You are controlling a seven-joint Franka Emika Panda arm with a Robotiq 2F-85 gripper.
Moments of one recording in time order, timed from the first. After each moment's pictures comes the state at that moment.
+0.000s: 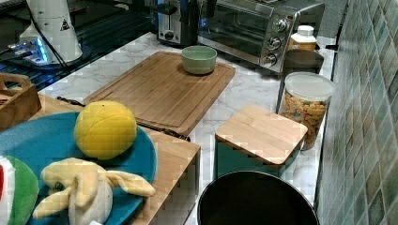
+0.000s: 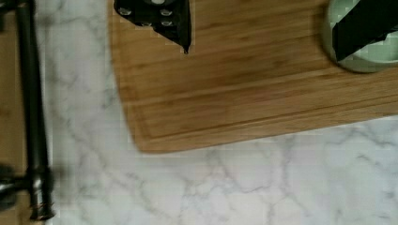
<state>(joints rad) -0.13 0.09 0.02 -1.94 -0.07 0.35 -0.70</state>
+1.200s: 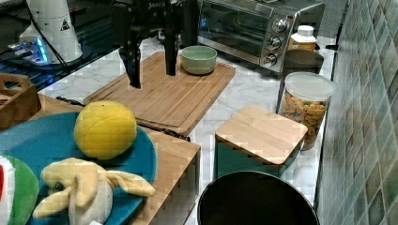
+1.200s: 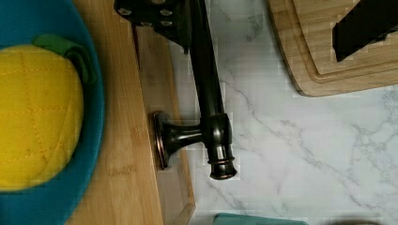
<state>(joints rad) -0.31 0.16 -0.11 -2.10 -0.14 0.78 -0.91</state>
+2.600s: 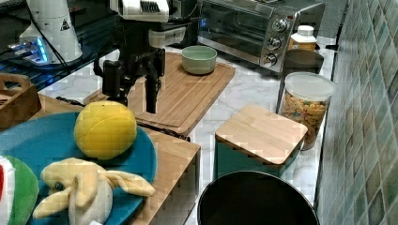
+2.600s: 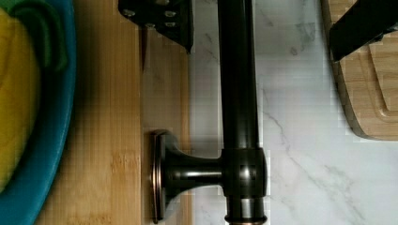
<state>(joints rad) -0.34 0.29 -0.13 -2.11 -0.16 0.87 -1.07</state>
